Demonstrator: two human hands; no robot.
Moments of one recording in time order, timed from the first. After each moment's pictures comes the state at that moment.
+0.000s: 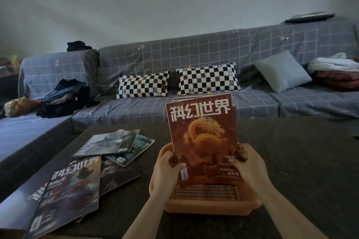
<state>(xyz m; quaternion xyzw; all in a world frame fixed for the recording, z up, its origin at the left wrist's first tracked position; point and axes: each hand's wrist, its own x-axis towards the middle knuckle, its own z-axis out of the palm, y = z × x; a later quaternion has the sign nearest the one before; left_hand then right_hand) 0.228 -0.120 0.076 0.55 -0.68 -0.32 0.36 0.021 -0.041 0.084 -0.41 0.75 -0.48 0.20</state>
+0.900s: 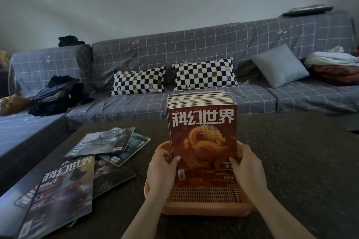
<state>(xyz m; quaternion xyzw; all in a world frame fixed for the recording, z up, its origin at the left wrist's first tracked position) 0.221 -0.136 0.064 0.61 -0.67 -0.22 0.37 0.019 -0.054 0.057 -0.42 0.79 -0.44 0.07</state>
